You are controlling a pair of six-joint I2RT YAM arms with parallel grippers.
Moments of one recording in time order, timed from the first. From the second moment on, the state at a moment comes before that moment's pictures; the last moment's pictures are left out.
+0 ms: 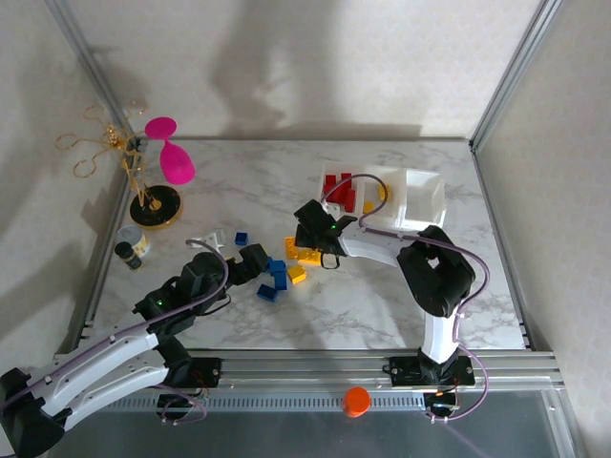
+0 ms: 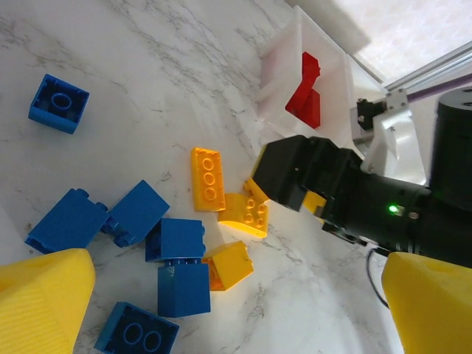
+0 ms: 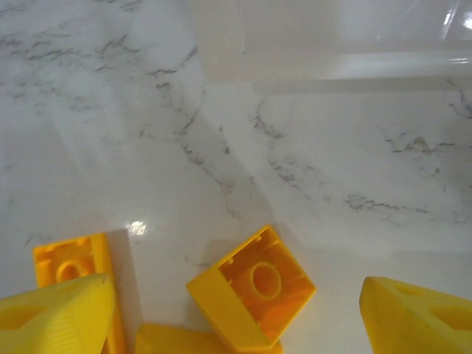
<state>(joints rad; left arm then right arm) -0.75 0.70 0.50 -0.27 -0.28 -0.96 0.80 1.88 1.21 -0.40 0.29 0.83</state>
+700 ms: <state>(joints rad) -0.75 0.69 0.47 -0.27 -0.27 -0.98 0.80 1.86 1.09 -0.41 0.38 0.88</state>
